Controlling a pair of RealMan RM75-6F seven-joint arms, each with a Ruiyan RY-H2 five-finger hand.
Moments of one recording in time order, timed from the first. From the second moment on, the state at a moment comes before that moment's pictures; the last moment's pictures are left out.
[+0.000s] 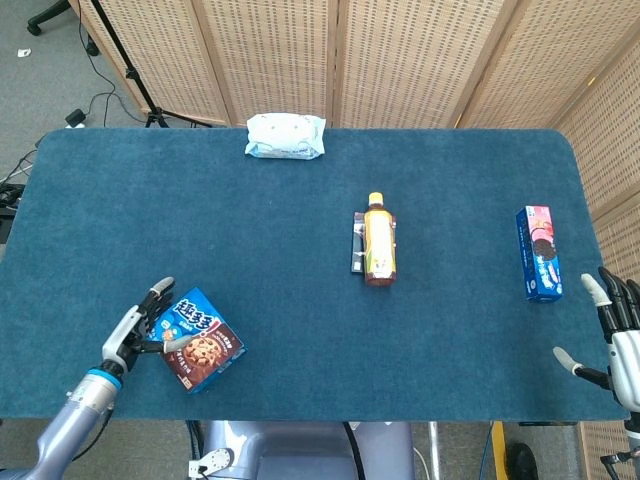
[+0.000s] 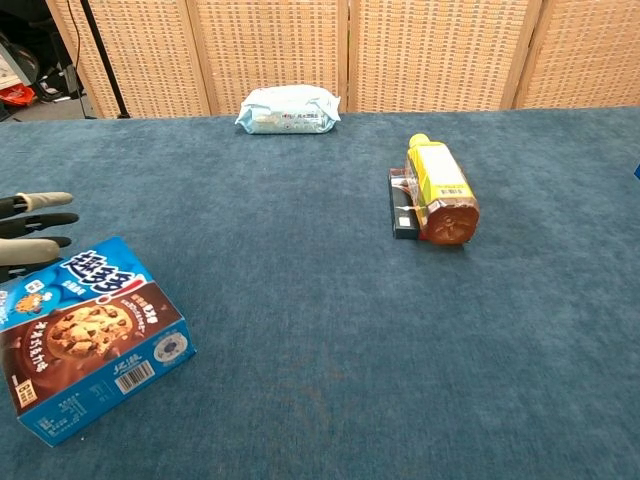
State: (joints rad) left arm -0.35 -1.23 -0.10 -1.86 1.17 0.93 -0.91; right arm 0.04 -1.06 0.09 -1.57 -1.60 1.64 0.16
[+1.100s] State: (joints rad) left arm -0.34 -1.23 -0.09 -1.74 1.47 1.20 -0.34; right arm 0.05 -1.07 0.09 -1.57 -1.59 1.63 0.15
